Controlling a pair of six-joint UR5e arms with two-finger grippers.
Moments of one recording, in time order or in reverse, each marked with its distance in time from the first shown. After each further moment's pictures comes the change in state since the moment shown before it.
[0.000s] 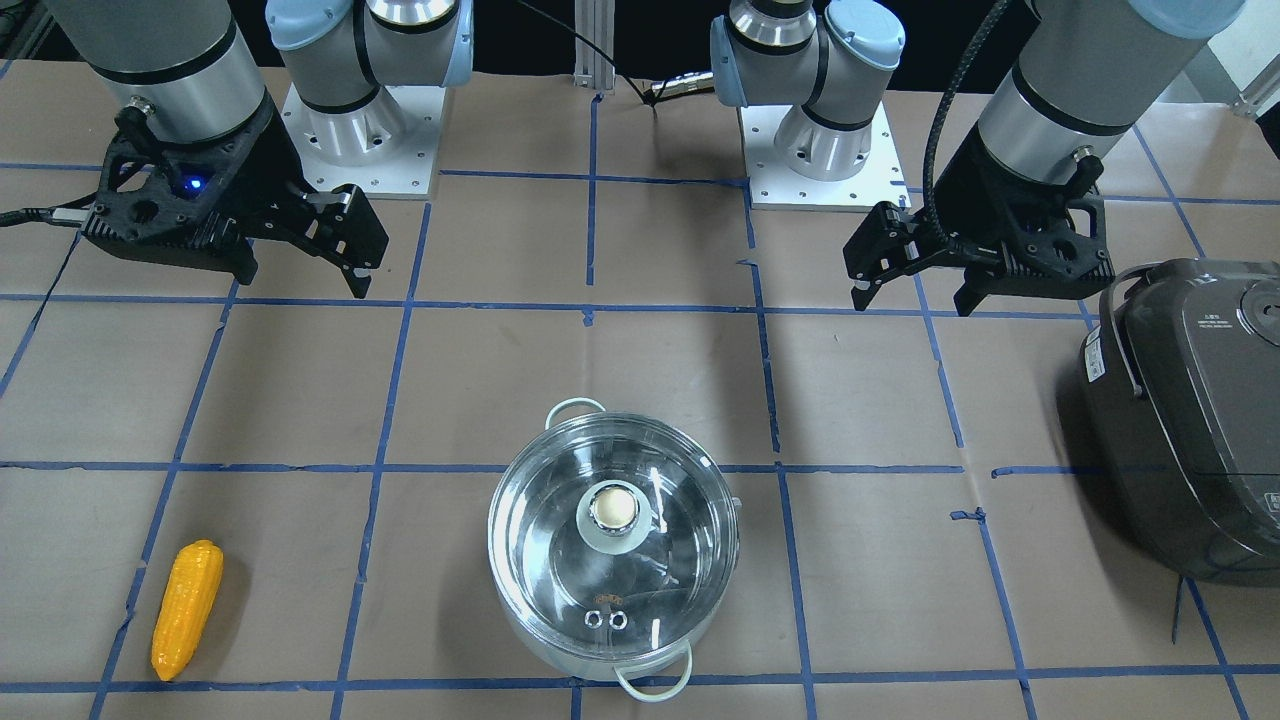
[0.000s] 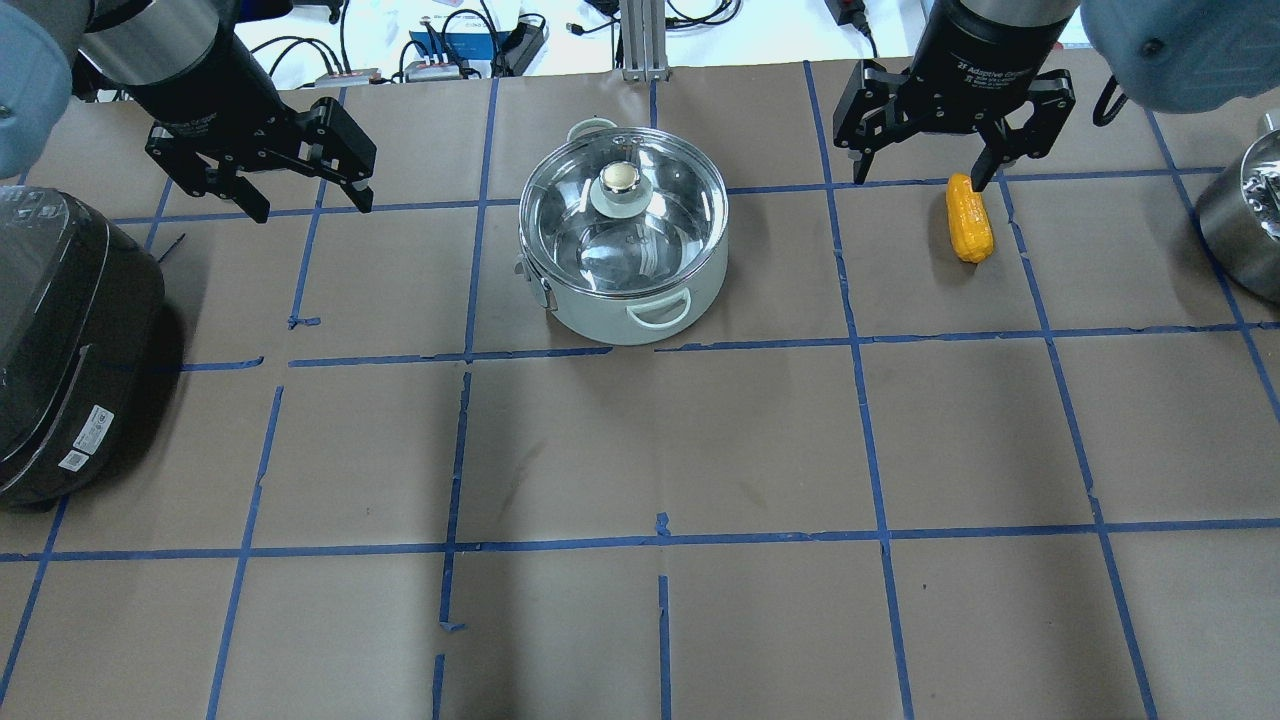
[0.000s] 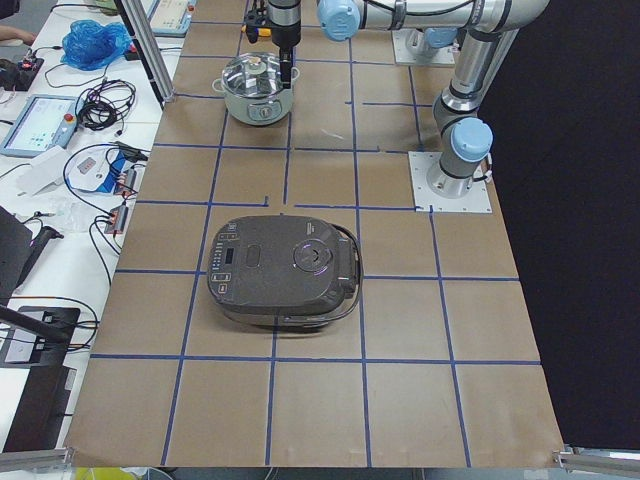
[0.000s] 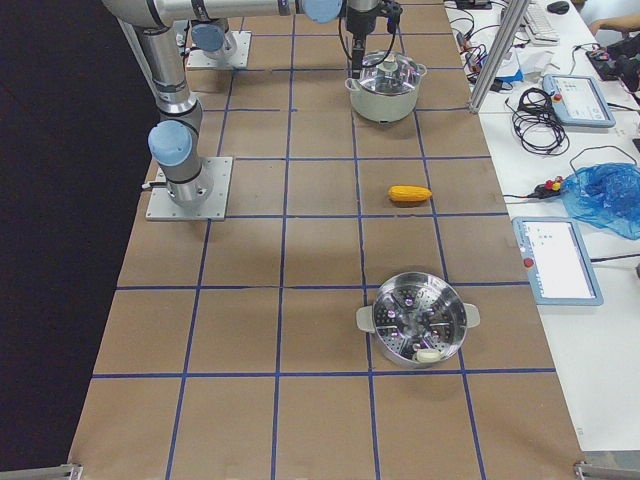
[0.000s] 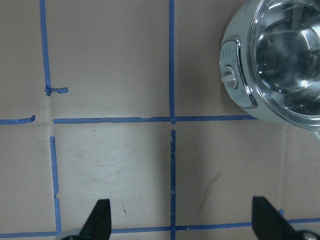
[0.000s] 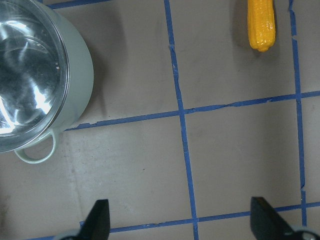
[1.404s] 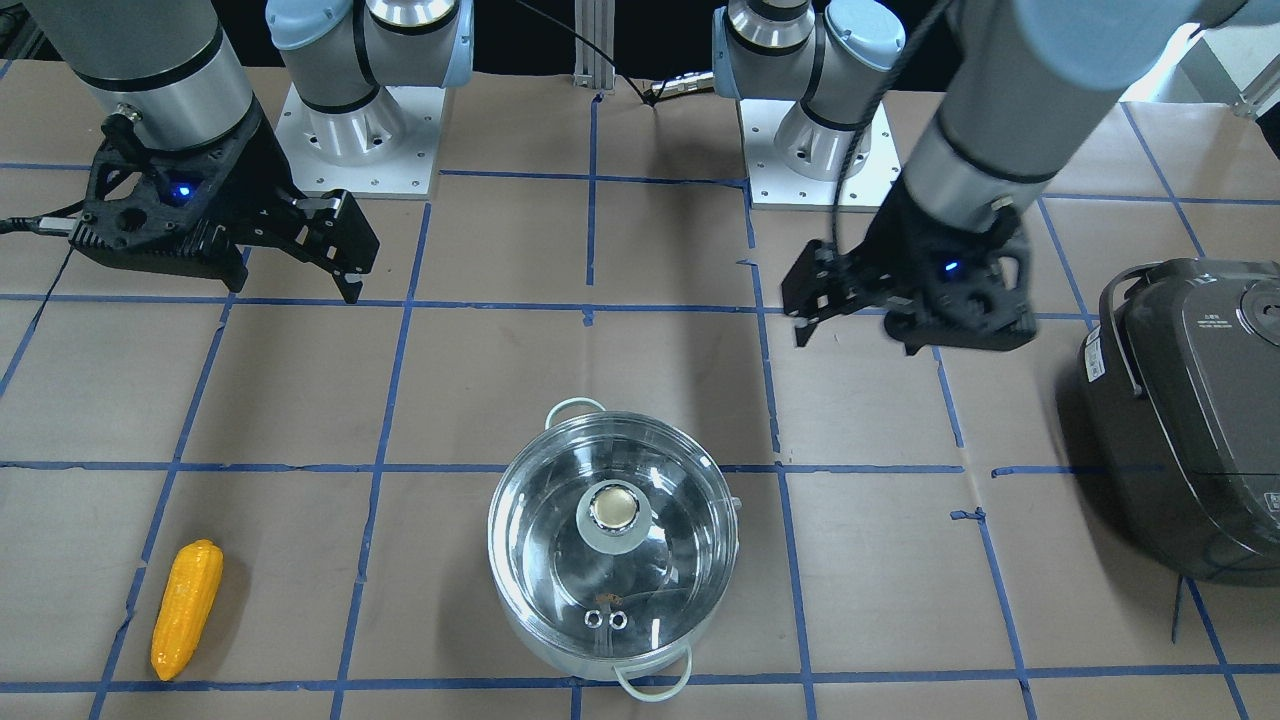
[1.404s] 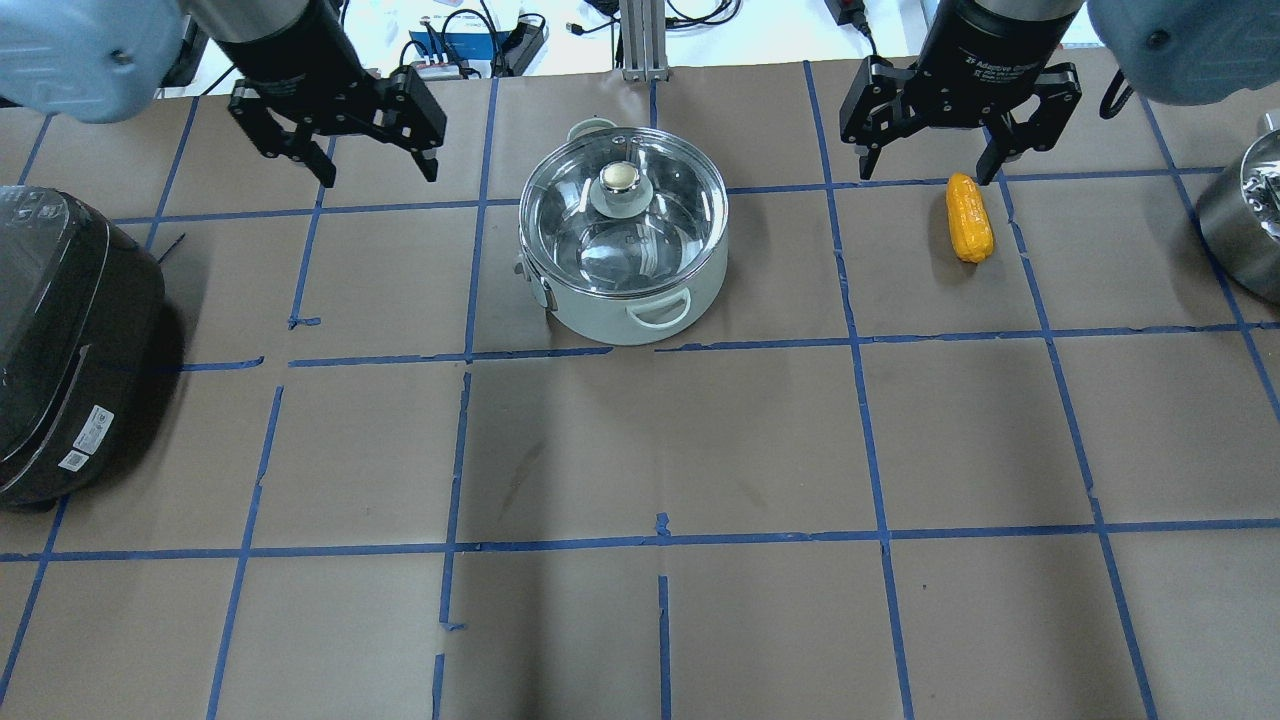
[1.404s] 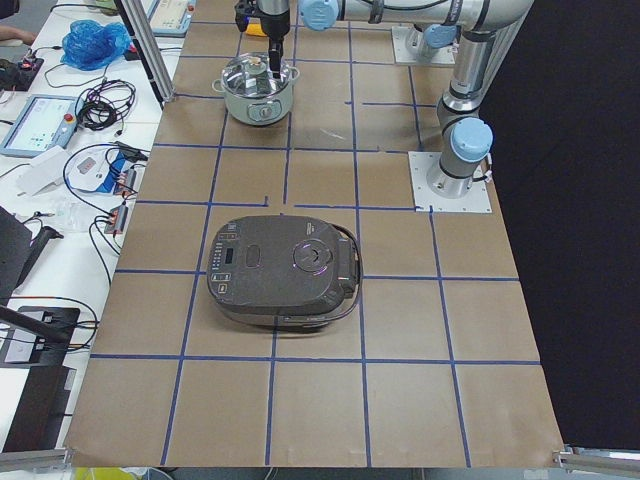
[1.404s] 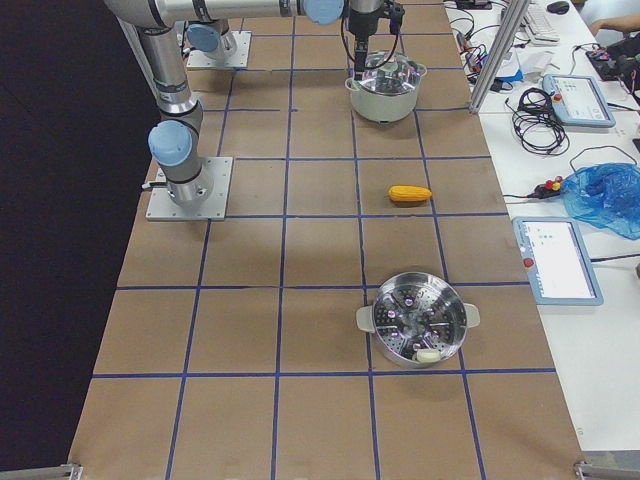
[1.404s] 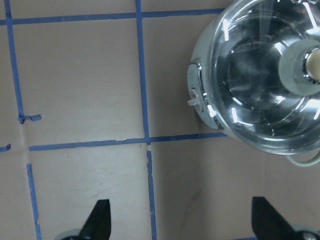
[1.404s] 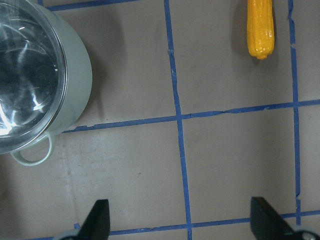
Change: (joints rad) left arm -0.146 -0.159 0.159 0.002 0.037 -0.085; right arm -0.016 0.020 -0.015 -0.009 0.000 -0.067
